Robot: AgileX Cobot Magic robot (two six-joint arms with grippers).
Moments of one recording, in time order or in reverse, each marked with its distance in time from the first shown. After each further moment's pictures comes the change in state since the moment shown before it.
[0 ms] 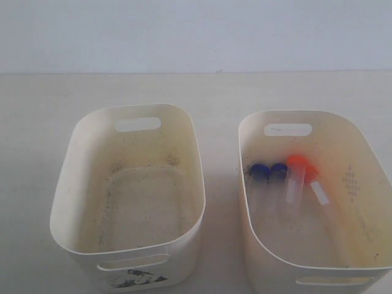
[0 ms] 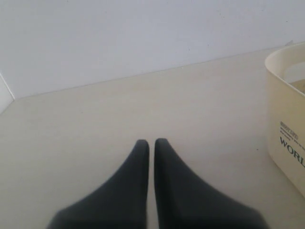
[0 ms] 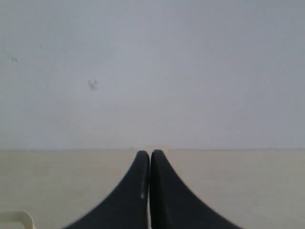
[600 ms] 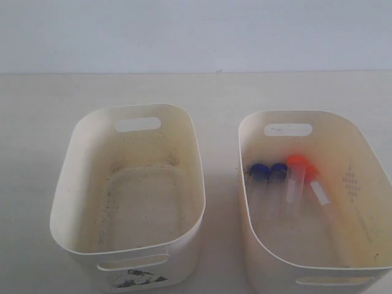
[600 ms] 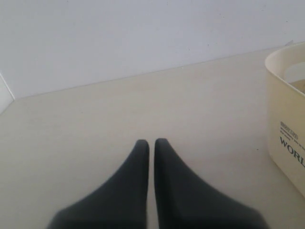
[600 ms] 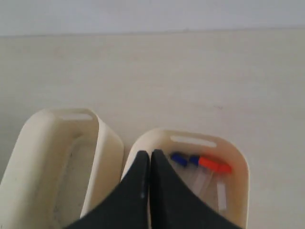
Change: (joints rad) left arm 0.000 0.000 0.000 0.000 0.000 0.000; right arm 0.000 0.464 -0.519 0.222 0.640 -0.025
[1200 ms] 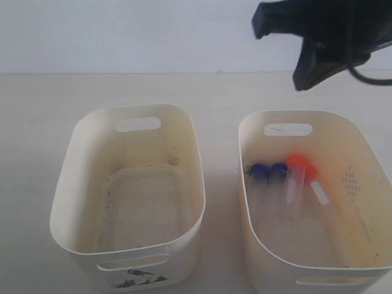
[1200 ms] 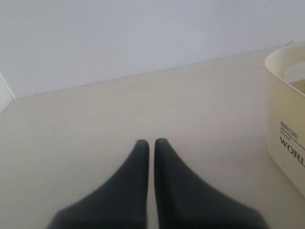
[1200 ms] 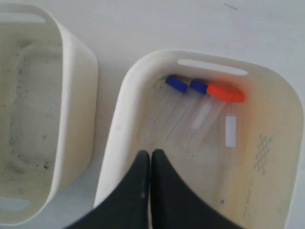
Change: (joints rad) left arm 0.000 0.000 0.000 0.000 0.000 0.000; right arm 0.421 0.364 -0.086 -0.365 0.144 0.373
